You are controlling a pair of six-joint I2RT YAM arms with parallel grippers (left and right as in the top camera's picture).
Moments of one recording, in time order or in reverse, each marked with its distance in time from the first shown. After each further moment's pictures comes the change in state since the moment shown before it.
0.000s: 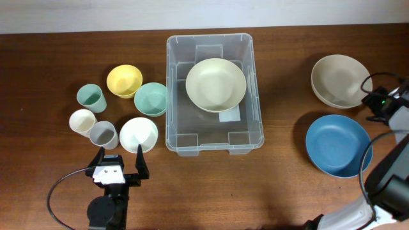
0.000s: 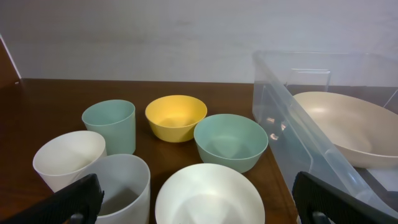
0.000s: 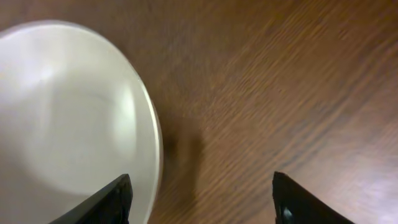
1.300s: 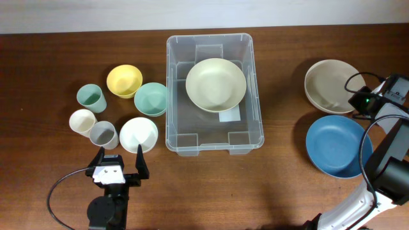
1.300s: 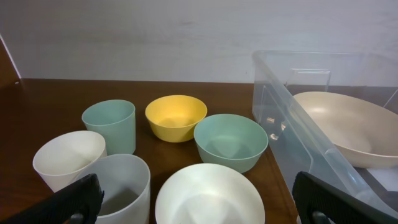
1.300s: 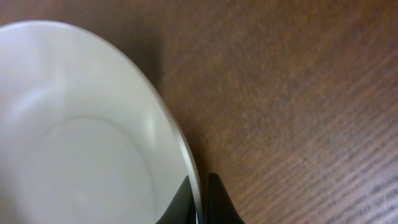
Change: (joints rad) left arm 0.000 0.000 0.000 0.000 0.000 0.000; right arm 0.056 0.120 0.001 0.131 -0.073 0.014
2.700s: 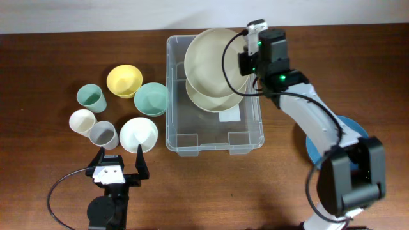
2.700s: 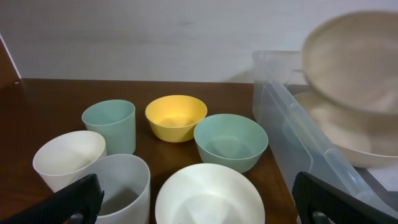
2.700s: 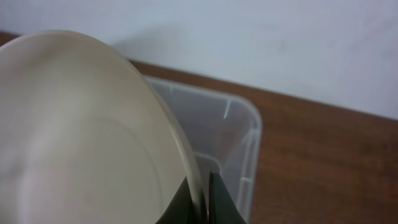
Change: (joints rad) left arm 0.000 0.000 0.000 0.000 0.000 0.000; right arm 0.848 -0.171 0.150 0.045 0.163 -0.296
